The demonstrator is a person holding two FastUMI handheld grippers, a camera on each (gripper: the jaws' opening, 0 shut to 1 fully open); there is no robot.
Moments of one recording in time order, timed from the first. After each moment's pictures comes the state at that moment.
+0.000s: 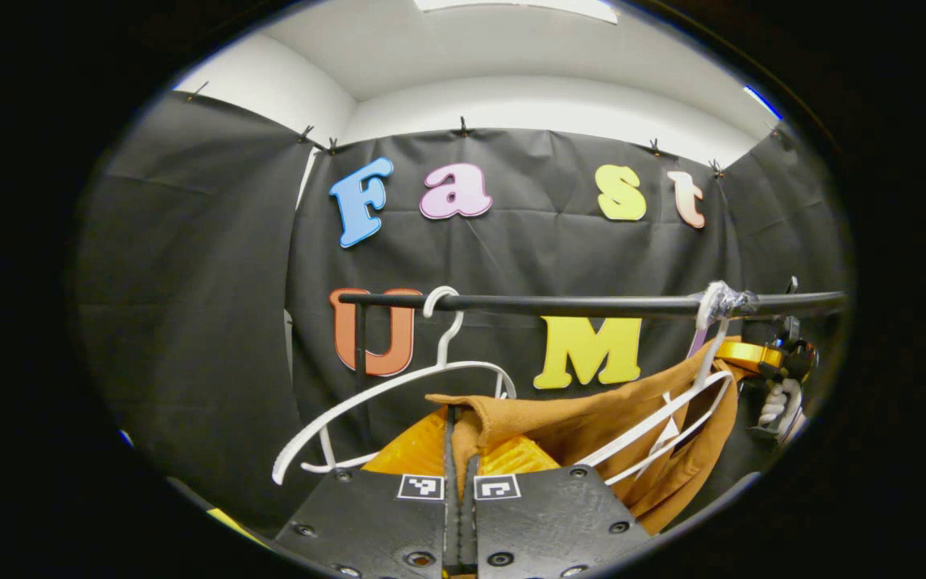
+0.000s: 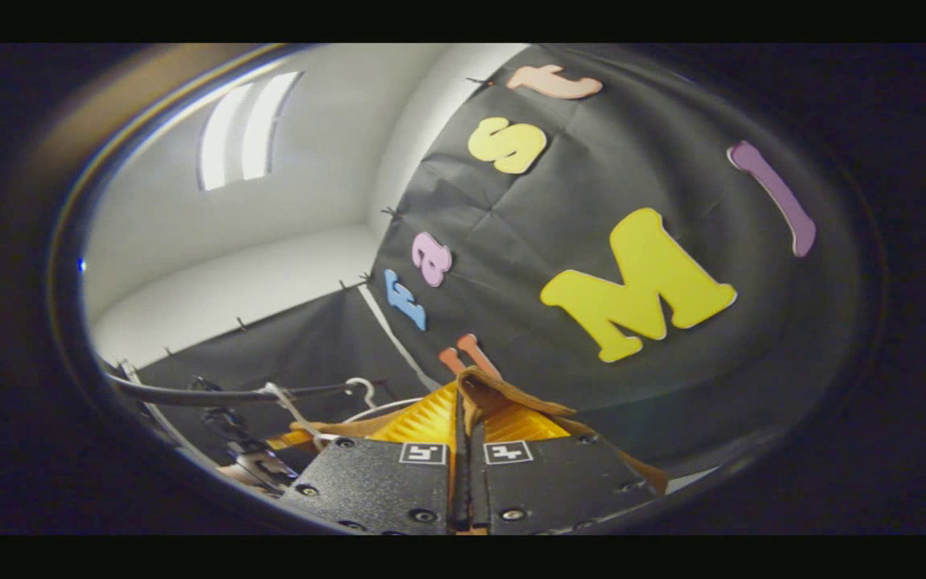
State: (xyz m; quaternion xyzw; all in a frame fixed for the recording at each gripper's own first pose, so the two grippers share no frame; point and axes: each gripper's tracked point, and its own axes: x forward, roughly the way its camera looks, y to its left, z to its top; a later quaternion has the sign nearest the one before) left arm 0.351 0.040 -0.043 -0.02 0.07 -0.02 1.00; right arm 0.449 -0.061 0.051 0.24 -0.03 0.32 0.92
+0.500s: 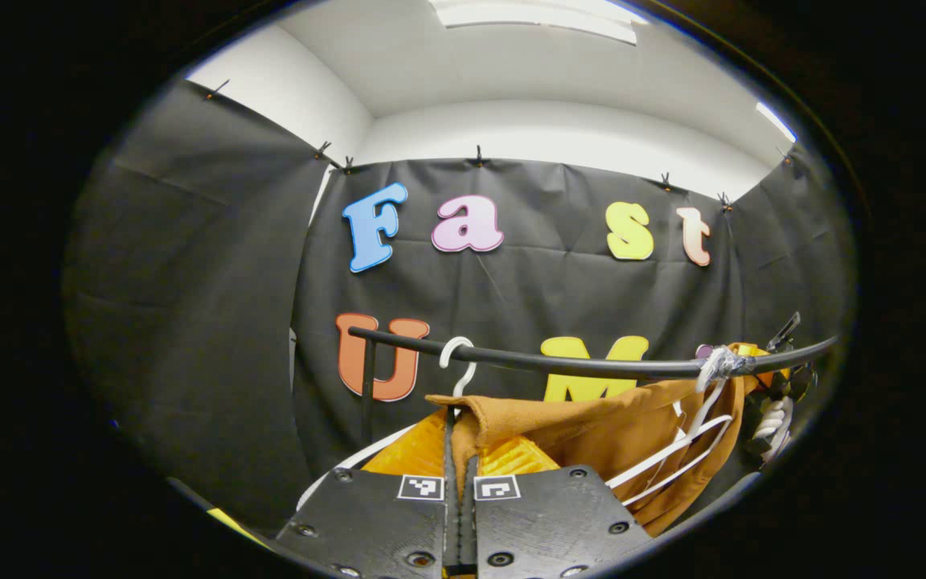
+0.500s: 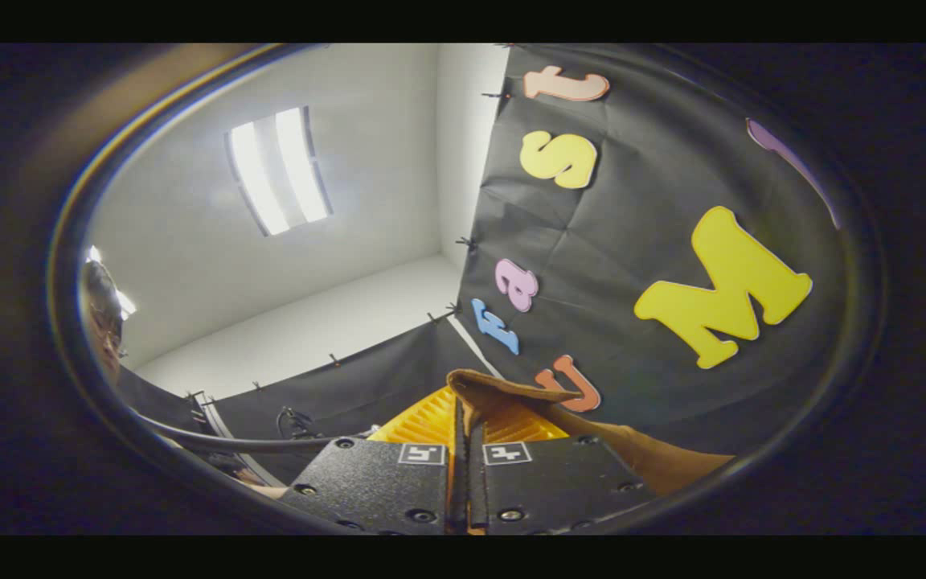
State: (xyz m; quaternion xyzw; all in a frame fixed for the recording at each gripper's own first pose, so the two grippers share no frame) left arm 0.371 0.071 -0.003 -0.04 0.03 -0.02 1.00; right arm 0.424 -0.047 0.102 0.37 -0.06 0.45 0.81
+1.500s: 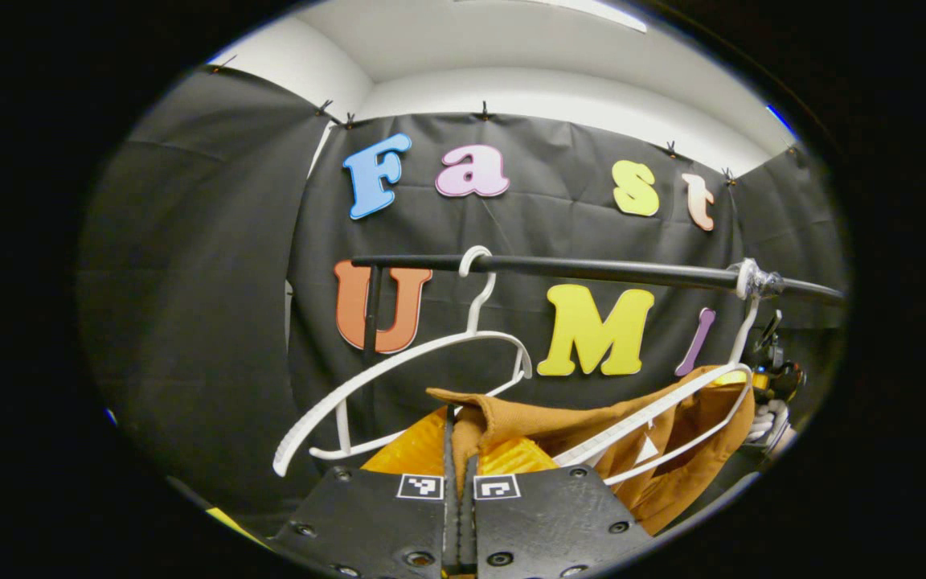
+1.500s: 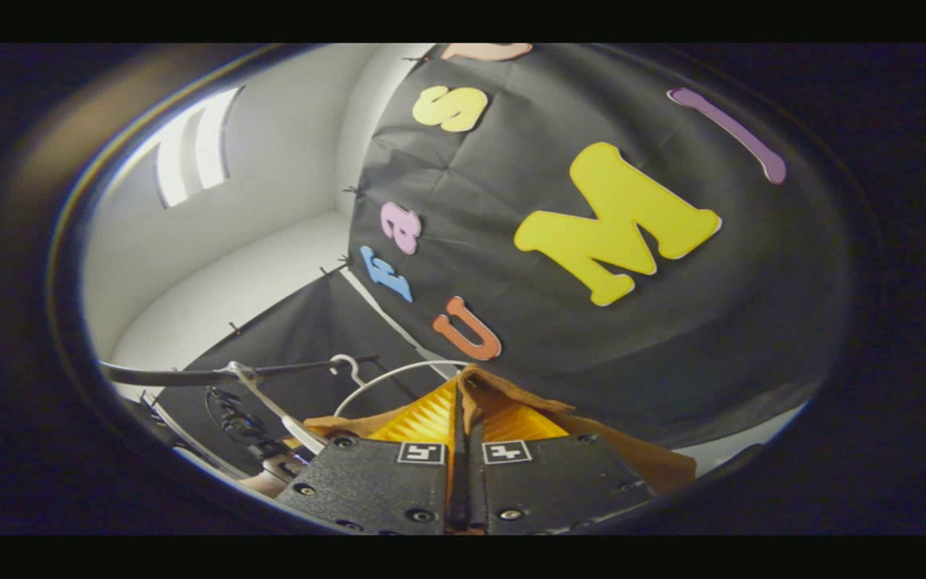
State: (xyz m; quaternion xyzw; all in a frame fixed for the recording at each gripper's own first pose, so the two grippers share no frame) left arm 0.357 0.068 -0.074 -0.04 0.09 -0.03 0.99; right arm 0.448 -0.029 0.005 0.37 0.06 0.38 0.85
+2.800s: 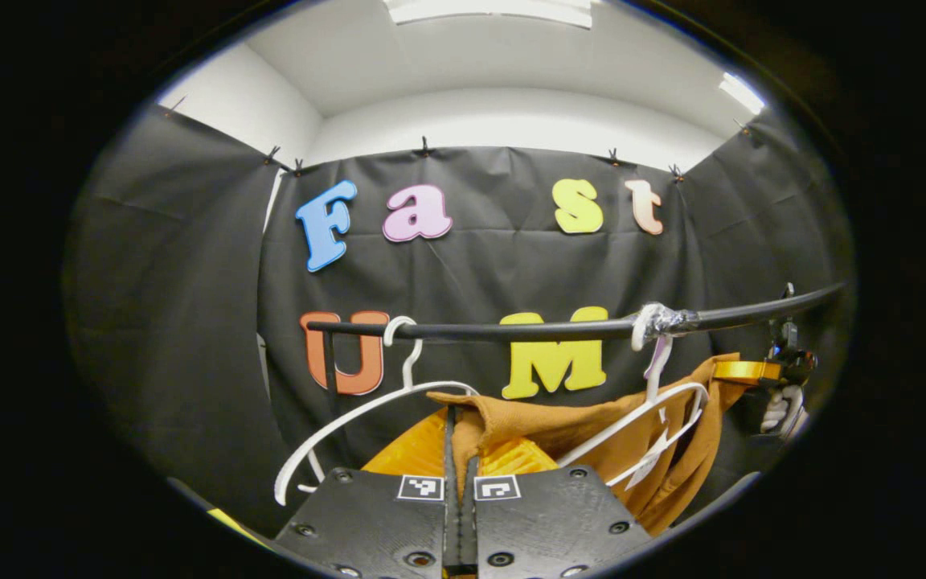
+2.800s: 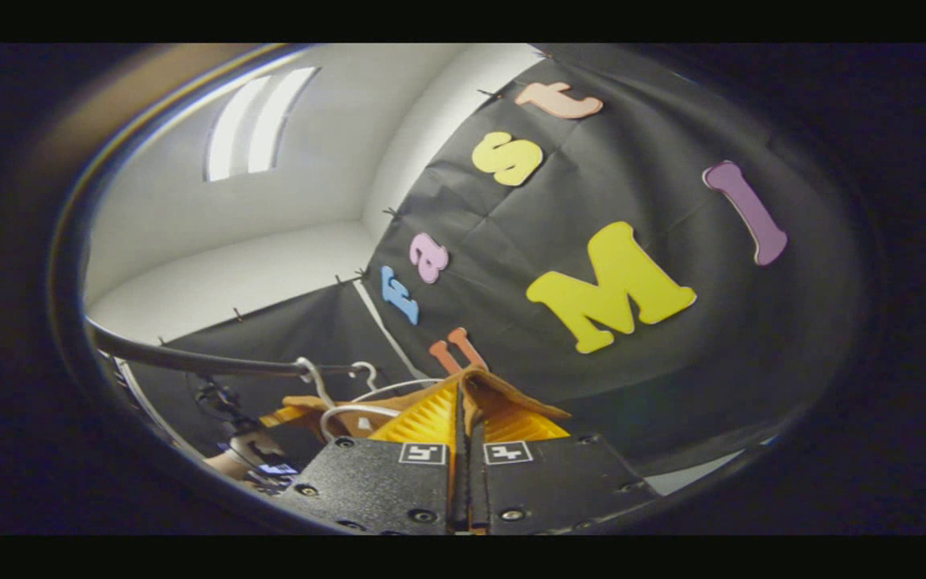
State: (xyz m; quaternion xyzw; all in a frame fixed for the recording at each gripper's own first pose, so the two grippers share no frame) left arm 0.346 0.020 -0.018 0.00 0.04 -0.09 1.00; right arm 0.384 -0.095 0.014 0.26 0.01 0.28 0.92
